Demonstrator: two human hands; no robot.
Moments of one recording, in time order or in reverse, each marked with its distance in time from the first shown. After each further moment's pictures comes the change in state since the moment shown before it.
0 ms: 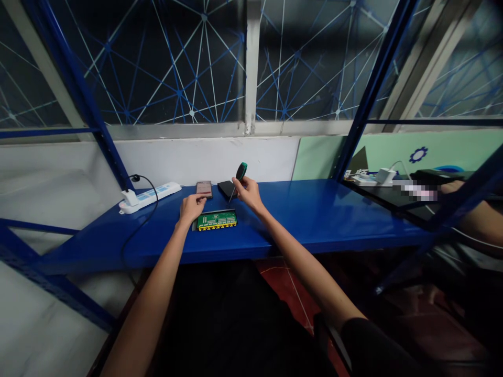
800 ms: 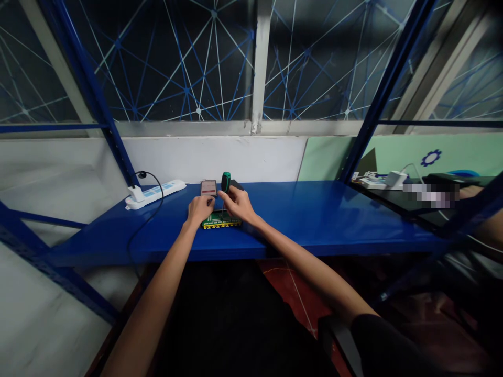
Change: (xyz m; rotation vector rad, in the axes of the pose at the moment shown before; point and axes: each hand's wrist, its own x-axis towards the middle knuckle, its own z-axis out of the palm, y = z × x) left_hand -0.016 0.014 0.002 0.171 -0.007 0.131; right_hand -0.036 -0.019 0.034 -0.079 -0.226 -0.126
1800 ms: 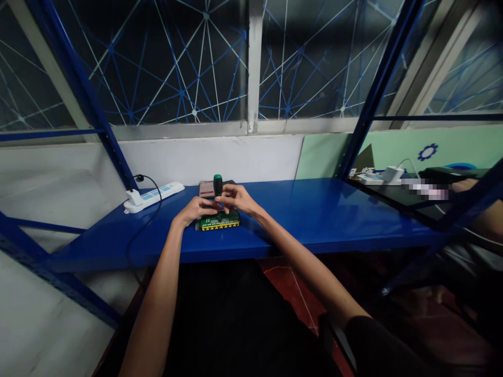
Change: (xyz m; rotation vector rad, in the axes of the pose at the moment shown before) left_hand -0.009 0.000 -0.039 -0.842 -0.463 0.126; right_hand 0.011 -0.008 -0.023 0.380 -0.331 0.130
